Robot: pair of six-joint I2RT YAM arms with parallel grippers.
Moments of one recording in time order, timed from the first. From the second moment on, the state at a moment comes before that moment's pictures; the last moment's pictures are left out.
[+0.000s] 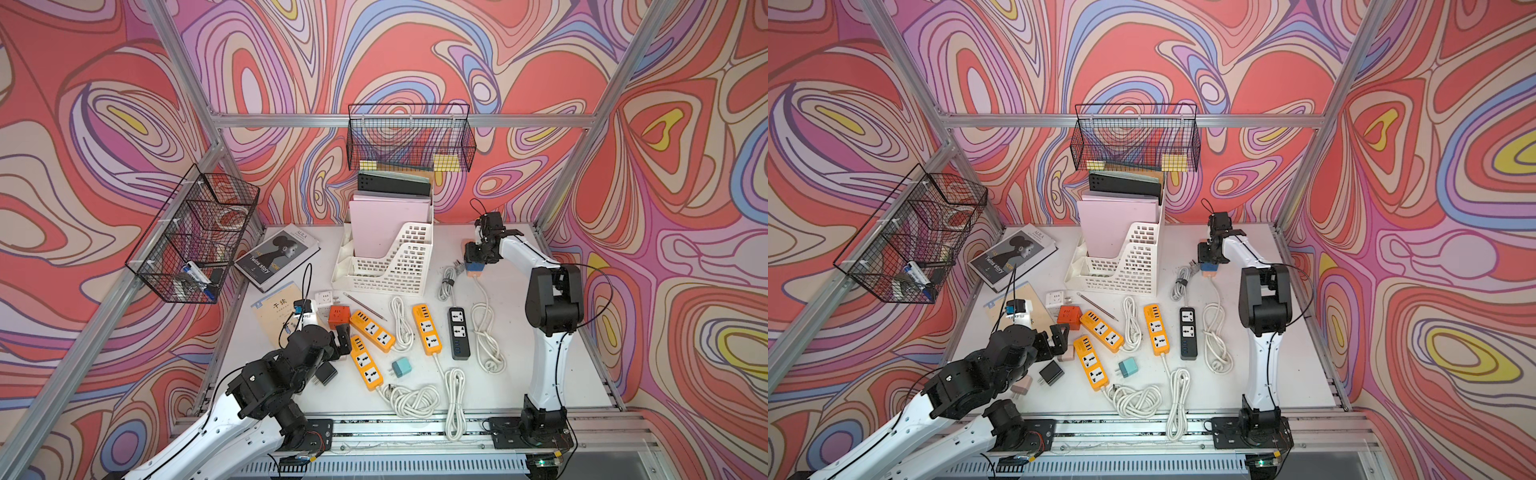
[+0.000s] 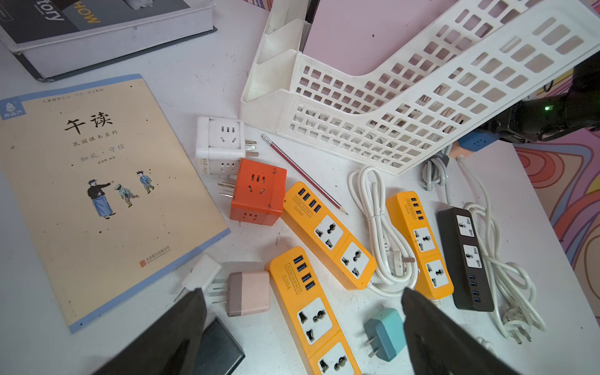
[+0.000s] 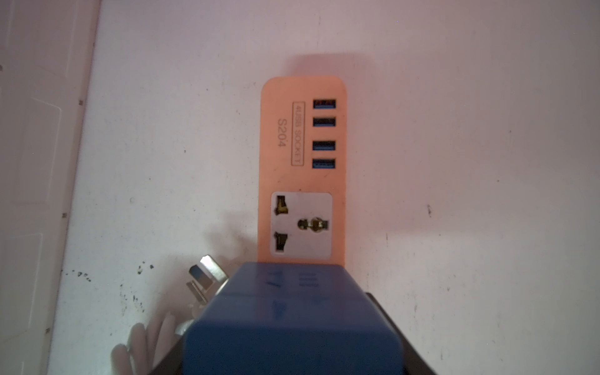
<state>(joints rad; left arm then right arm) -0.79 0.58 0.69 -0.79 -0.45 -0.79 0.07 2.18 1.76 -0.63 -0.03 0.06</state>
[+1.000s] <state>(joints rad) -0.79 0.88 0.55 0.01 -0.03 -1.02 0.24 0.86 0.80 -0.47 -0.31 0.31</state>
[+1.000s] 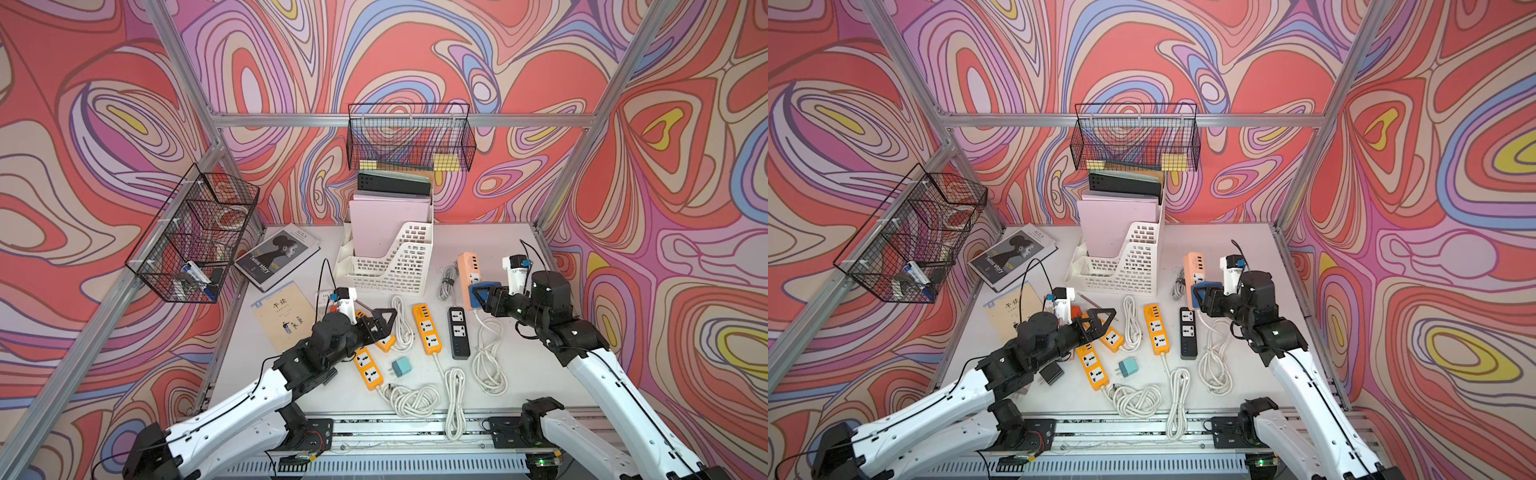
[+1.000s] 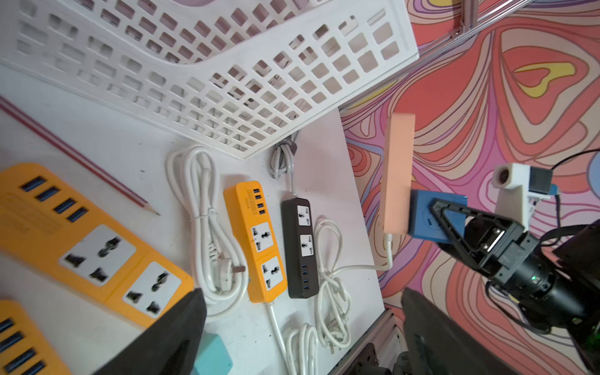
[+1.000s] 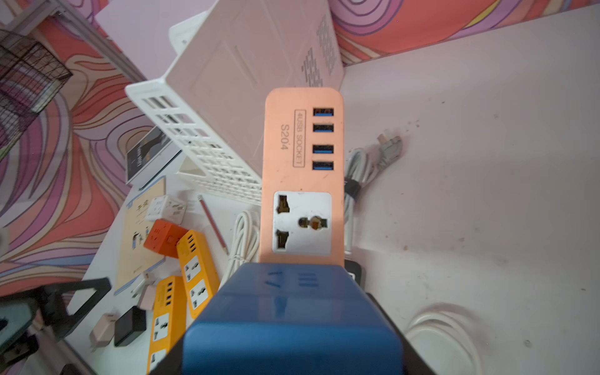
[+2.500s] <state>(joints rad) -0.79 1.15 0.51 0.17 -0.06 -1.21 0.79 1.23 0.89 -0.37 -0.36 0.24</state>
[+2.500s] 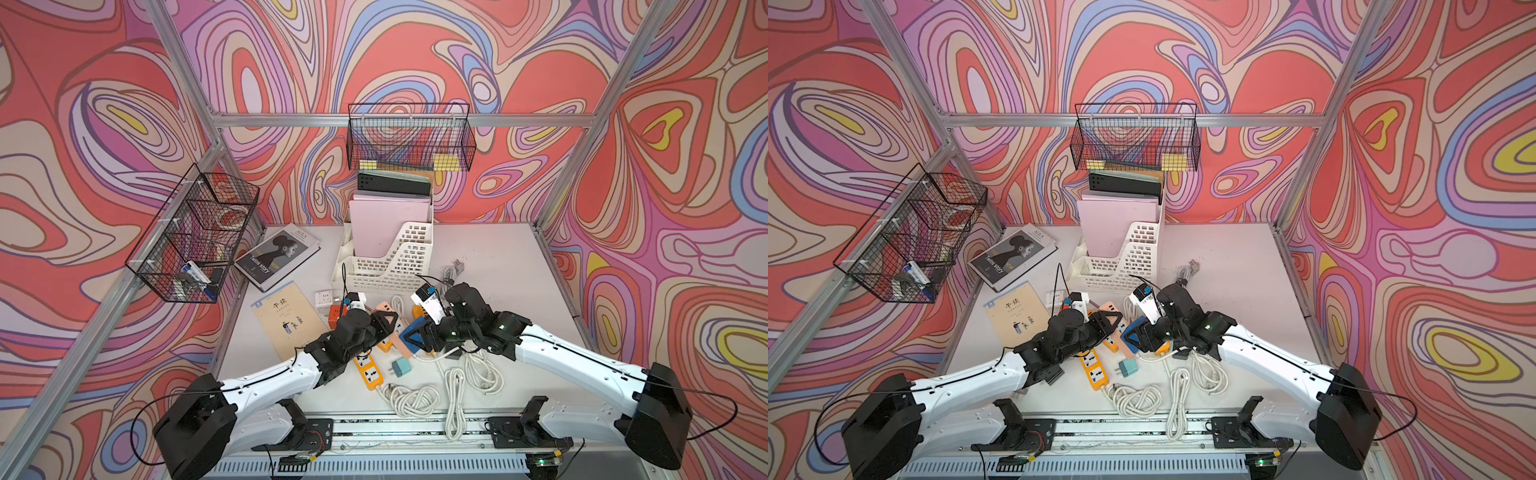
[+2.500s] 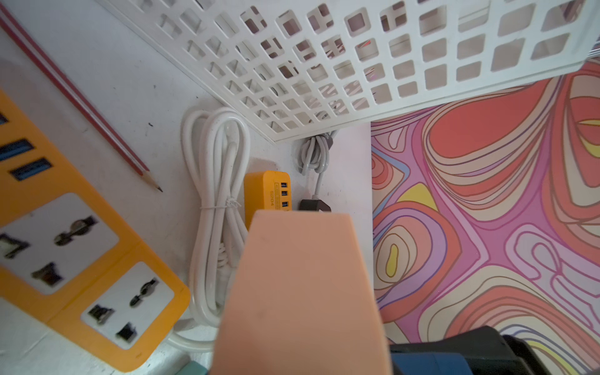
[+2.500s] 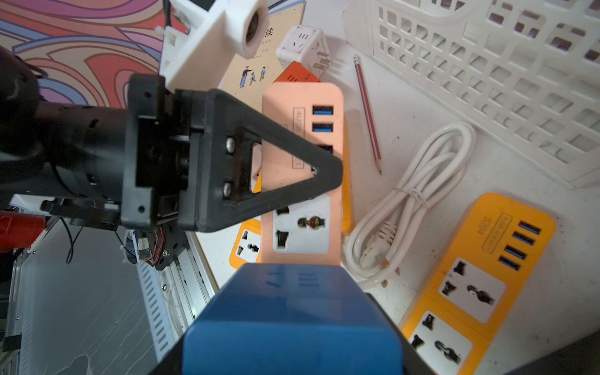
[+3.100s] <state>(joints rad) -0.77 0.91 0.37 0.14 -0.13 -1.09 0.38 1.13 0.75 -0.14 -0.57 0.65</state>
